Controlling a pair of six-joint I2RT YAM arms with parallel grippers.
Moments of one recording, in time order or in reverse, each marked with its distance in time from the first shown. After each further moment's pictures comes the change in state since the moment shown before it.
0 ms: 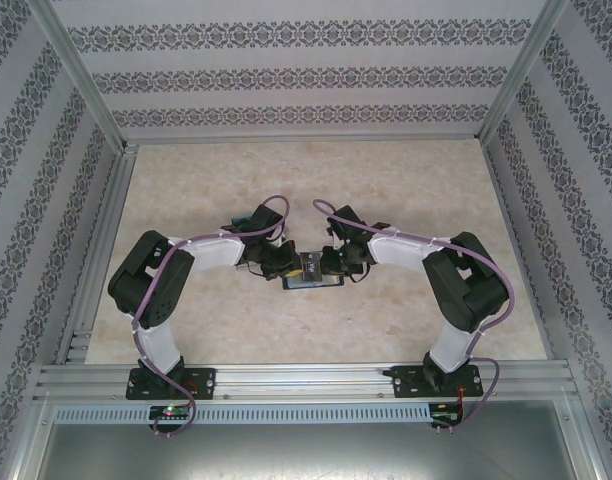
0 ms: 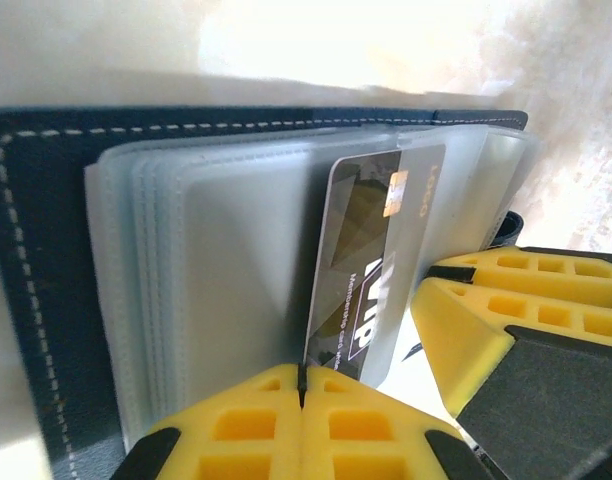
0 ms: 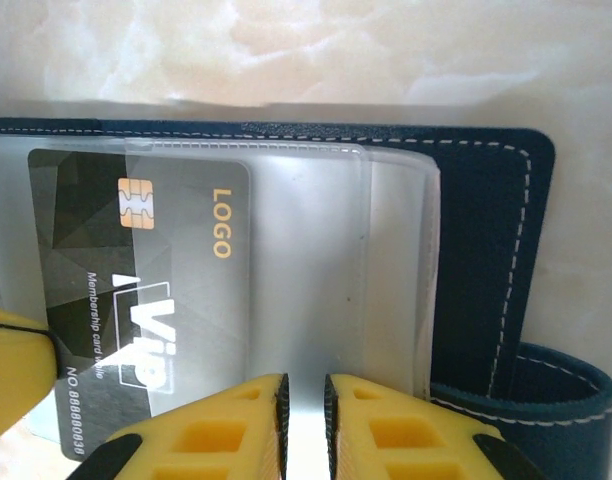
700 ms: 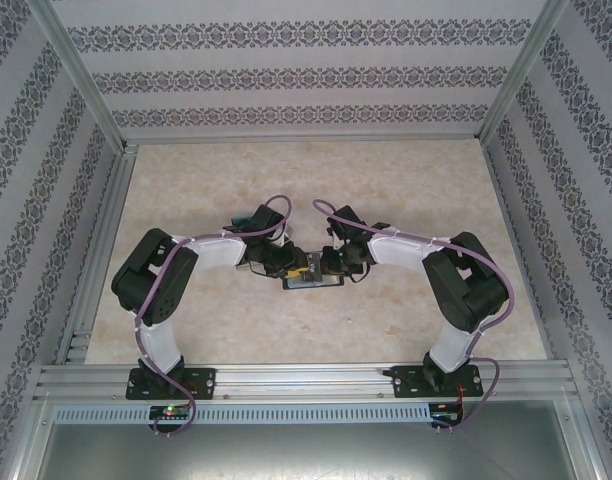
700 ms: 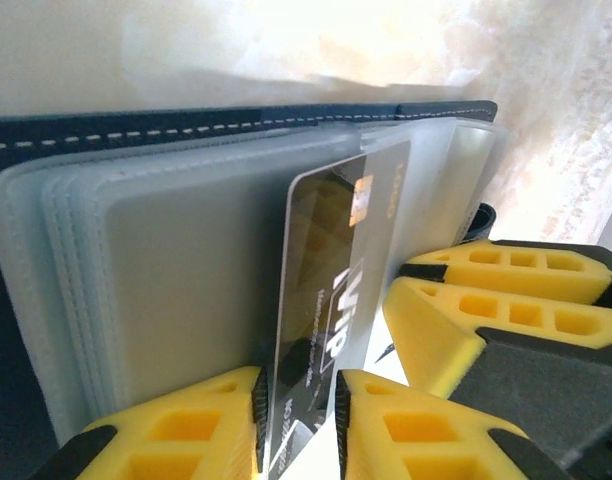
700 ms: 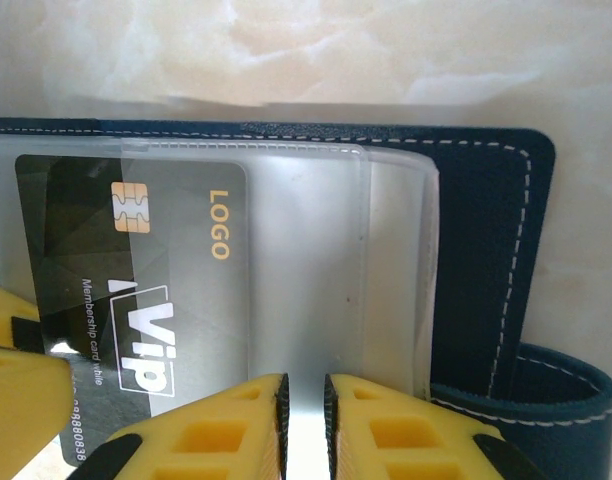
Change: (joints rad) left arm -0.001 0.029 0.000 0.062 0.056 -0.008; right arm 0.000 0.001 0.000 0.000 0.000 0.000
